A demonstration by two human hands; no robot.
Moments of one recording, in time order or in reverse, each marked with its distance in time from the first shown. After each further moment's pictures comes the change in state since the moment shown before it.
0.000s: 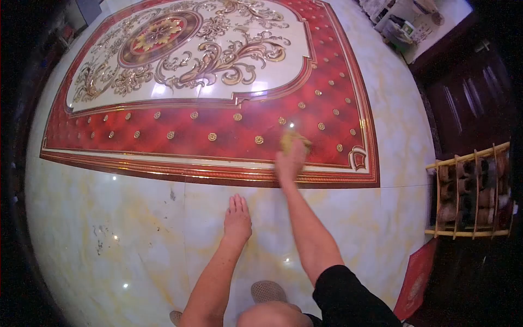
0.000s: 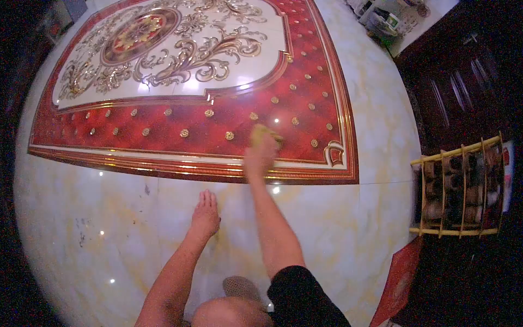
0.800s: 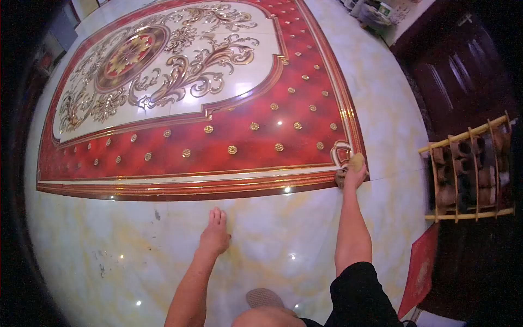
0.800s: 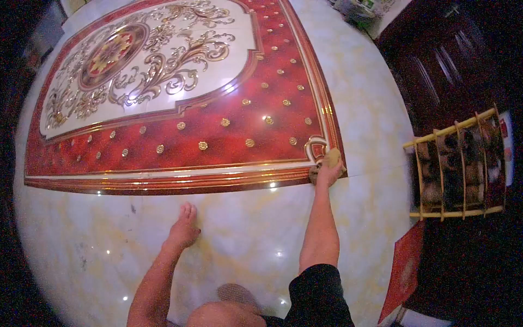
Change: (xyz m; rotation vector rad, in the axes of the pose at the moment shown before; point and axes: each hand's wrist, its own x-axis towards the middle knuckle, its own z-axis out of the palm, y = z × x) left_hand -0.005 -0.012 -0.043 -0.167 -0.192 0.058; right_hand 0.071 0.269 -0.129 0.128 0.278 0.564
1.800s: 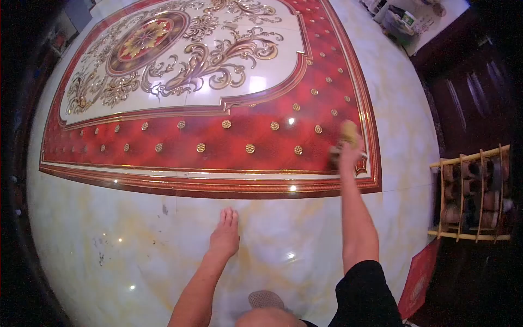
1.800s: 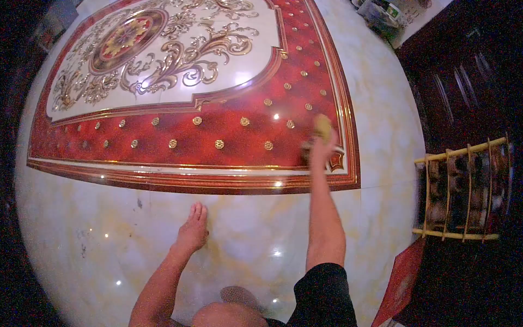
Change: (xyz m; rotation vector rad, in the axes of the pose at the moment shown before) left_hand -0.001 0.003 0.000 0.035 0.009 0.005; right_hand -0.010 -0.094 0.096 0.388 -0.218 -0.211
